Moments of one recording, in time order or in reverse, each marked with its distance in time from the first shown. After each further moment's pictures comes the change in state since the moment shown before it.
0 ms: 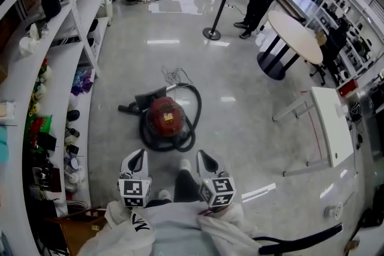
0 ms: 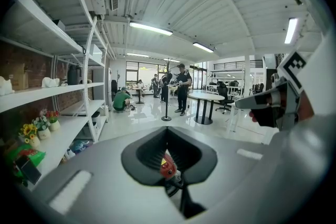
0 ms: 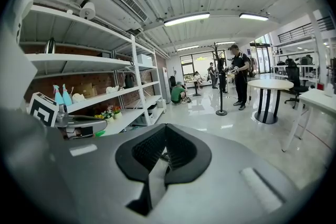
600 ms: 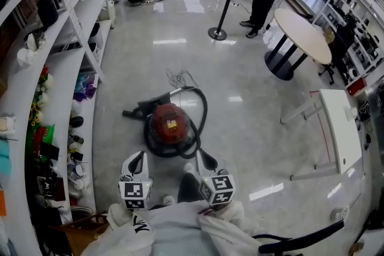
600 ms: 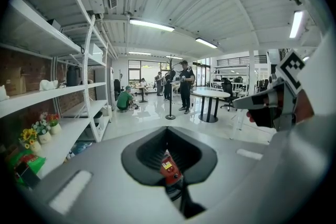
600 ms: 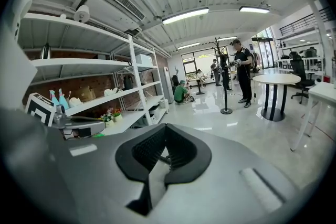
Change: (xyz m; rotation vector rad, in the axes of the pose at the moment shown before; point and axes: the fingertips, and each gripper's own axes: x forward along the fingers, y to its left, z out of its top) left arm 0.043 0.015 0.011 0.014 0.025 0.052; right arm 0.056 -0.022 0.015 0.028 0.008 0.056
